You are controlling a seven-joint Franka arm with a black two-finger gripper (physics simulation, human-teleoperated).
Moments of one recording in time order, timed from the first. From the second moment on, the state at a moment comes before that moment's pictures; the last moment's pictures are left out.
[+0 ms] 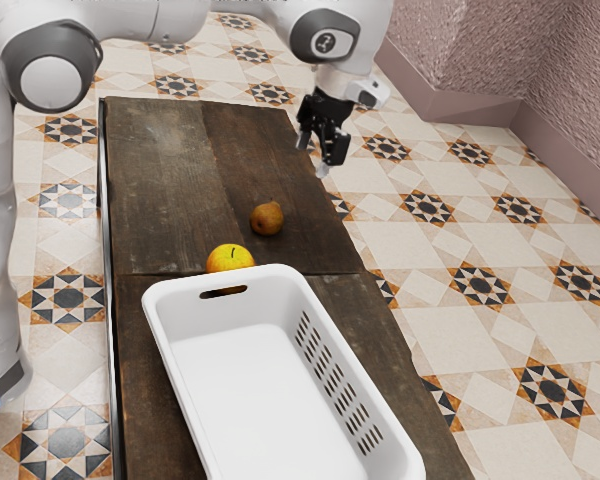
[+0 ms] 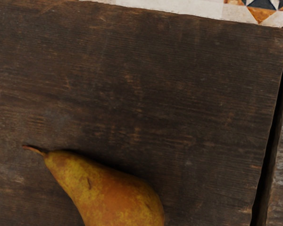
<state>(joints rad) -0.05 0.06 0.23 -1.60 0.05 1.60 0.03</state>
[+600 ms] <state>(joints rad) -0.07 0.17 0.31 -1.58 -0.13 1.69 -0.38</state>
